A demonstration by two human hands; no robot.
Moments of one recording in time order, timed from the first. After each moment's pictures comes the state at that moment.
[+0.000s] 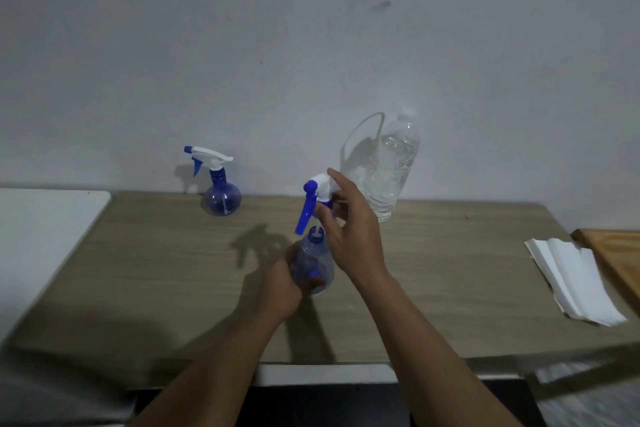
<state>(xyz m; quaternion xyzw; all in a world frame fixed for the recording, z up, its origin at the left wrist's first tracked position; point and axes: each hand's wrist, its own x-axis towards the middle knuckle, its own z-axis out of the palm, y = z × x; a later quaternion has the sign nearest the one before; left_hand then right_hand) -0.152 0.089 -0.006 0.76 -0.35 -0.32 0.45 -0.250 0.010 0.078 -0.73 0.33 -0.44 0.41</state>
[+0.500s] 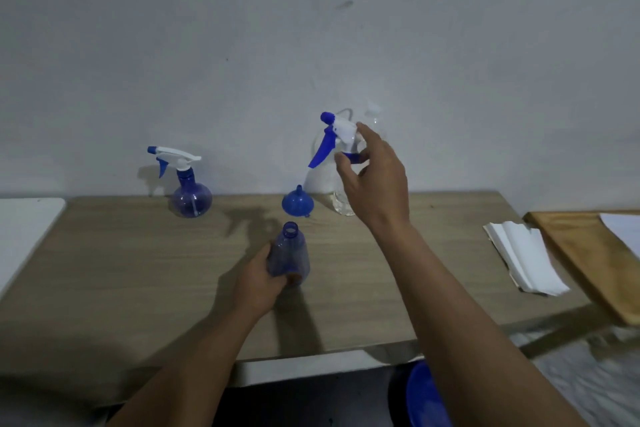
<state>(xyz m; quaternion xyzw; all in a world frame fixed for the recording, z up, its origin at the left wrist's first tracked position) -0.144 0.090 -0.021 0.74 -0.37 -0.34 0.45 -0.290 -0.025 0.150 -0.76 0.46 -0.42 0.18</state>
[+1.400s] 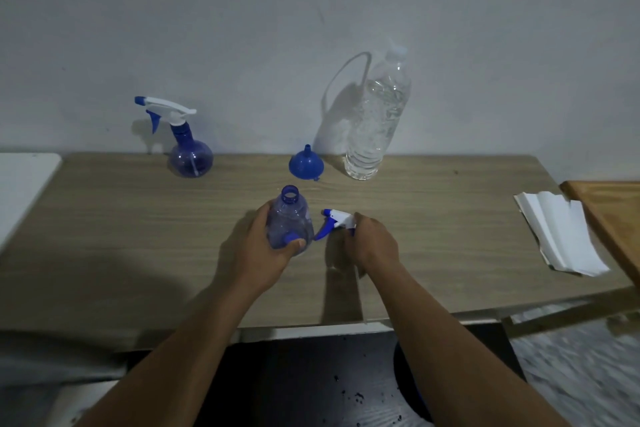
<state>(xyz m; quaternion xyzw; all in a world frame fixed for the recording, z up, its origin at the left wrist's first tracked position) -0.154 0.097 -0.016 0.72 -0.40 -0.30 0.48 -0.315 -0.034 -0.035 -0.77 0.59 -0.02 0.24</state>
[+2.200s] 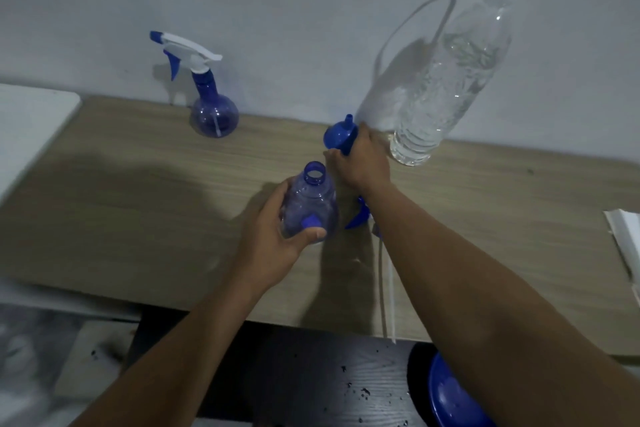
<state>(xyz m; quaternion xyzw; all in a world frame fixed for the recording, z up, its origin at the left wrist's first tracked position) -0.141 0.089 -0.049 0.70 -0.37 -0.28 0.55 -0.193 -0.130 -0.061 -0.81 0.50 -0.15 0.27</state>
